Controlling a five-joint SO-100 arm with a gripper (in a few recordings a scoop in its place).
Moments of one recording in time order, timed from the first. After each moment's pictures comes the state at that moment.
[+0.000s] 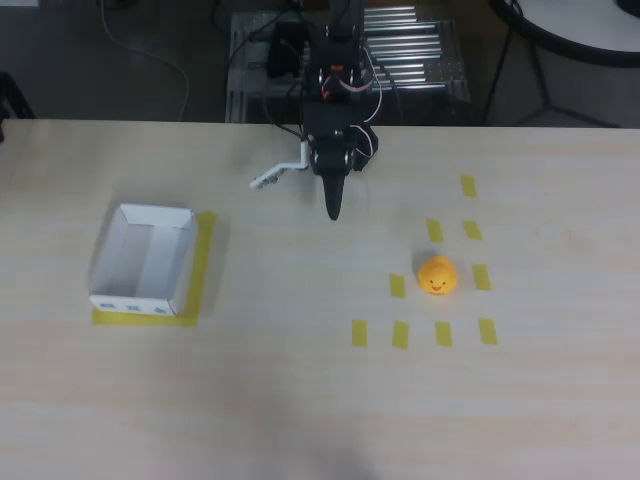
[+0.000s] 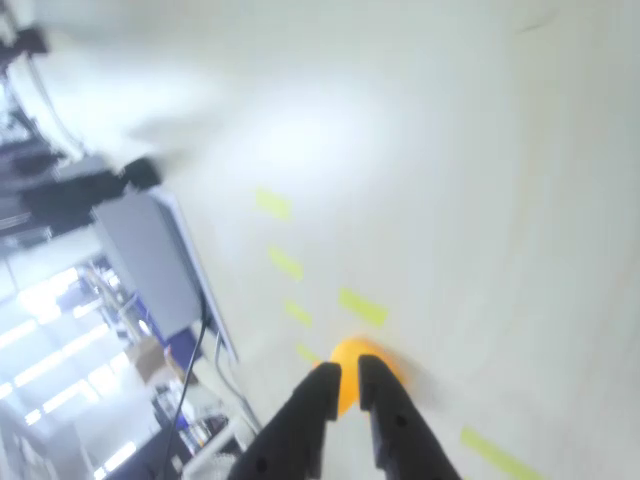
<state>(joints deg) -1.9 176.4 155.2 66.3 2.3</state>
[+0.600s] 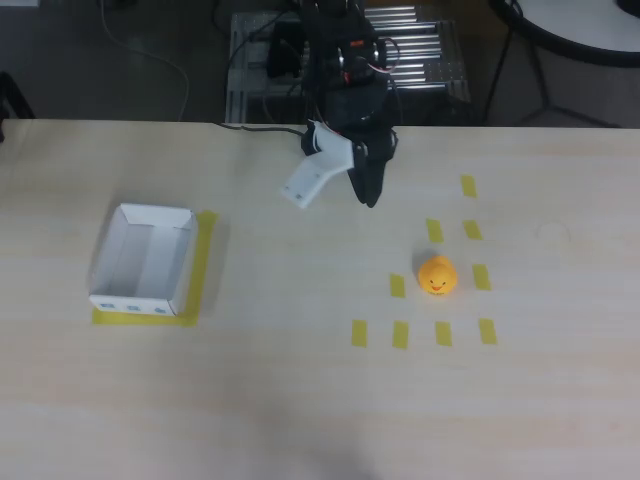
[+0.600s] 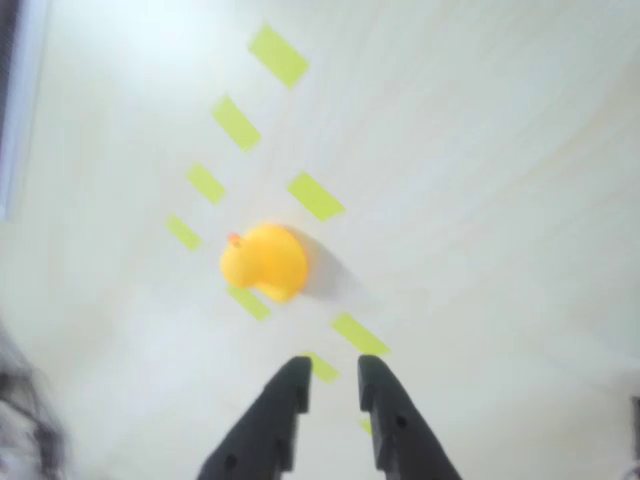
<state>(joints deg) -16.3 130.4 111.4 83.7 -26.5</state>
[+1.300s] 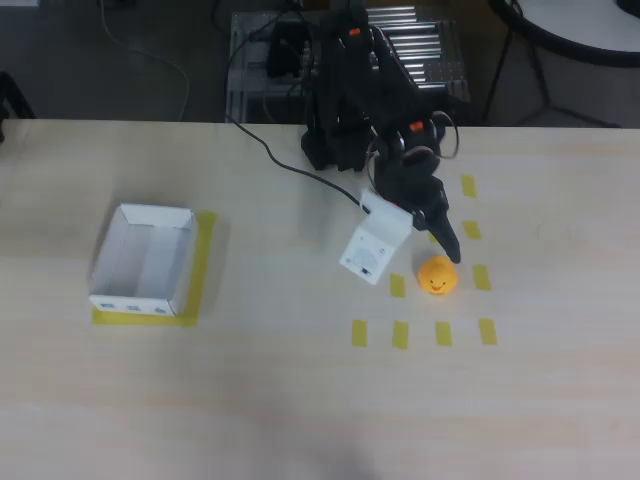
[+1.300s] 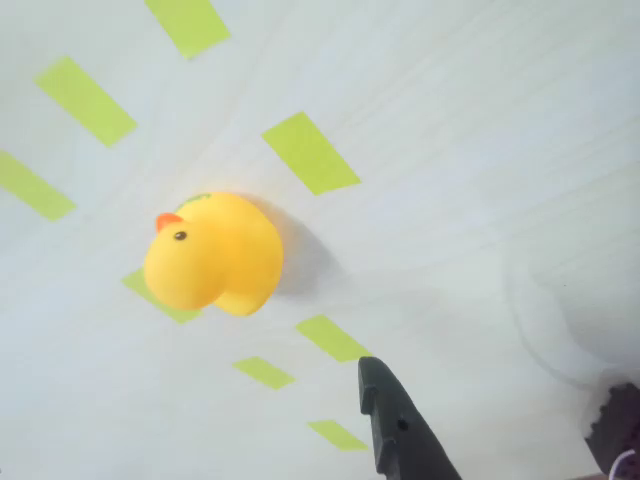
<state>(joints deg) -27.6 91.1 93.6 81.8 -29.4</state>
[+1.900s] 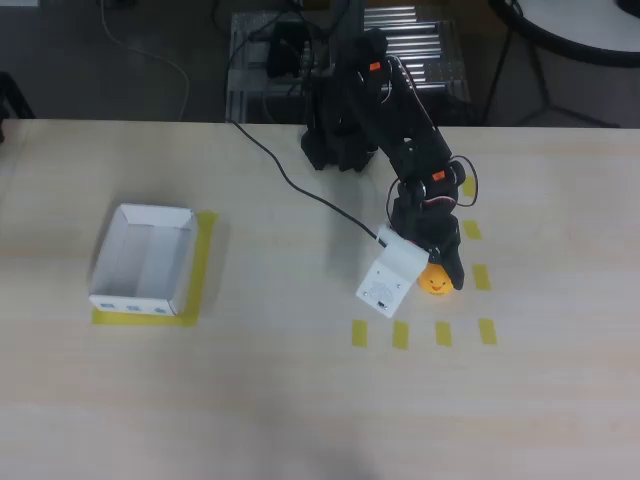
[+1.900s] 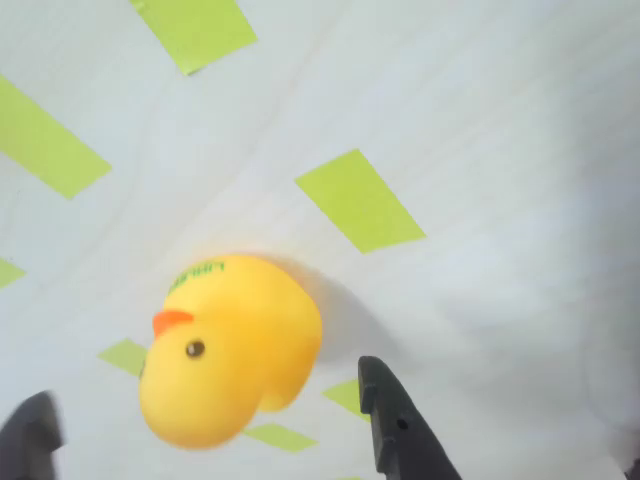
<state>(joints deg) -29.3 73.2 84.4 77.5 -28.4</state>
